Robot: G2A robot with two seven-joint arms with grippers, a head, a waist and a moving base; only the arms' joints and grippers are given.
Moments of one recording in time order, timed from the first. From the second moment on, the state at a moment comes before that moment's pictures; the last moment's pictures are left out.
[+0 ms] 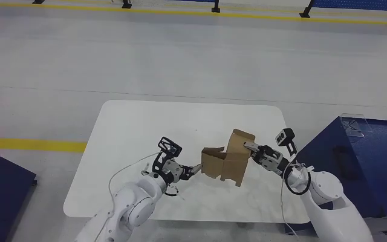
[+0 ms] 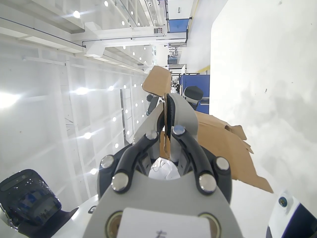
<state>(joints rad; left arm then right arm) 1.14 -1.16 -0.91 -1.76 1.01 -0.03 -0.40 -1.35 -0.95 1.46 -1.64 0.65 -0.02 0.77</state>
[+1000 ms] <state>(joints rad) 1.05 -1.22 -0.83 -1.67 1.00 -0.06 -0.47 -1.35 -0.97 1.47 -1.64 0.66 -0.04 0.77</state>
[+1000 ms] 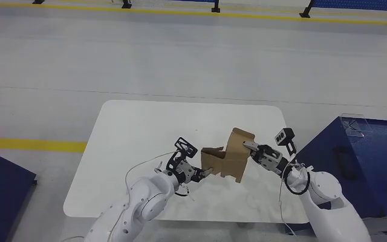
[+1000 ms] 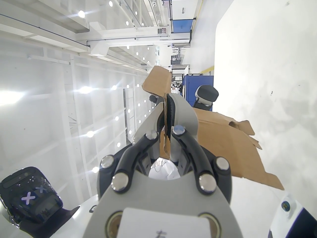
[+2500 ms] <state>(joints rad) 1.00 -1.29 -0.72 -1.69 0.88 -0.22 -0.54 -1.28 -1.01 1.35 -1.59 0.67 0.04 0.77</state>
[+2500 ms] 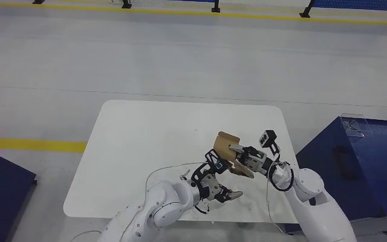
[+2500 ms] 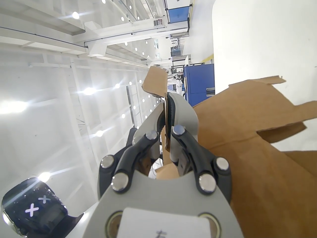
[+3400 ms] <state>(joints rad) 1.02 -1.30 -0.76 -1.70 0.91 -0.21 -0.54 -1.25 -1.02 1.34 -1.57 0.70 0.10 0.76</state>
